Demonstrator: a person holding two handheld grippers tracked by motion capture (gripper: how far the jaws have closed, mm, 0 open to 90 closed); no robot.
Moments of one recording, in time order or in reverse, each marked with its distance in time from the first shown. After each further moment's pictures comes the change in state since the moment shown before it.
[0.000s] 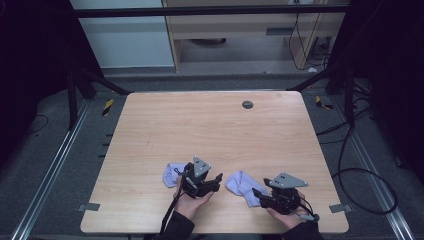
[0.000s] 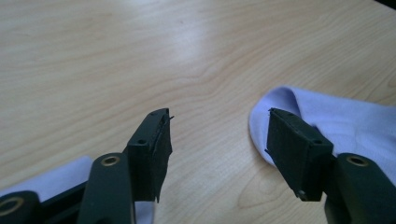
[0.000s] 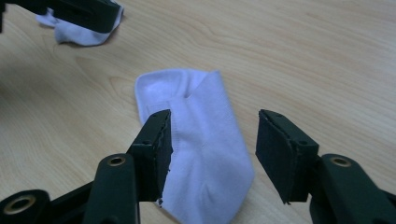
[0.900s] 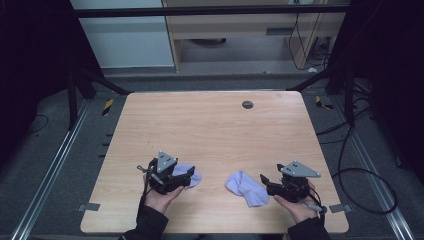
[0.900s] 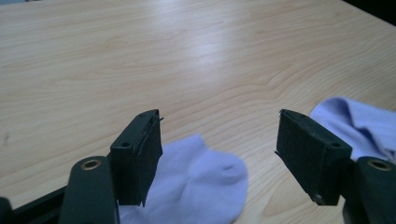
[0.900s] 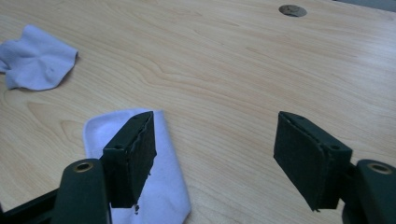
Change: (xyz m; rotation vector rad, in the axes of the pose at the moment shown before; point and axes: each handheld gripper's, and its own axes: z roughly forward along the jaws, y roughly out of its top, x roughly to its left) left arm 0.060 0.005 -0.057 -0.083 0.065 -0.076; right arm -0.029 0.018 -0.010 -0.090 -0.111 0.046
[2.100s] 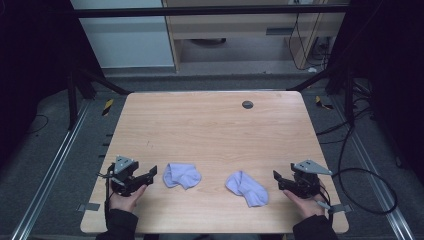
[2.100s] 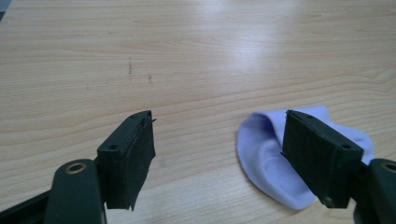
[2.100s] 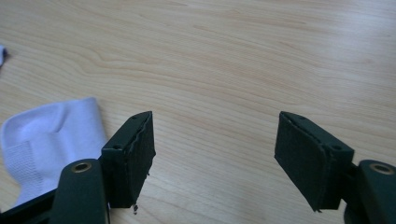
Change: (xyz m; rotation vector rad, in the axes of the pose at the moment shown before) left arm 0.094 -0.045 -0.042 0.008 0.155 -0.138; right arm -0.038 -0.020 0.006 0.022 -0.092 0.096
